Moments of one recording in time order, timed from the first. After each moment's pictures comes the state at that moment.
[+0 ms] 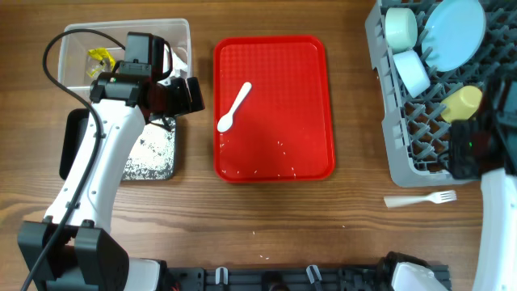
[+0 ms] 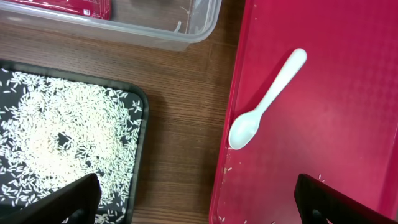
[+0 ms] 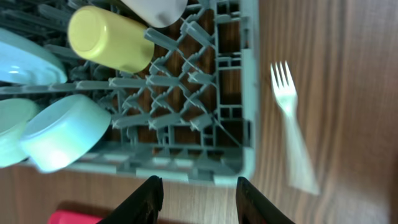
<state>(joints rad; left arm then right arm) -0.12 1.59 1.37 -0.94 0.06 -0.35 -0.28 1.24 1.26 -1.21 0.23 1.28</state>
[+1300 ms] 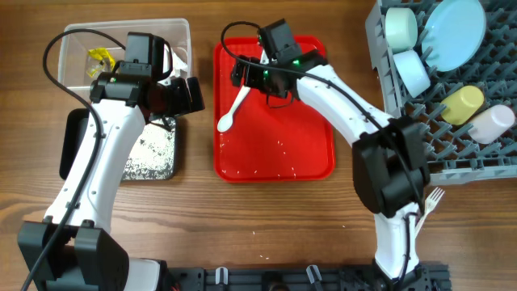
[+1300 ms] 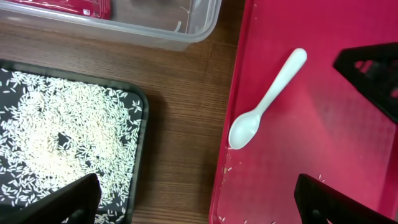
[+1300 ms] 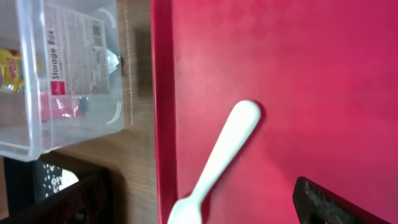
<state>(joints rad) -0.12 1.59 1.37 -0.94 0.06 -0.35 0.50 2.17 1.72 -0.53 -0.26 0.67</state>
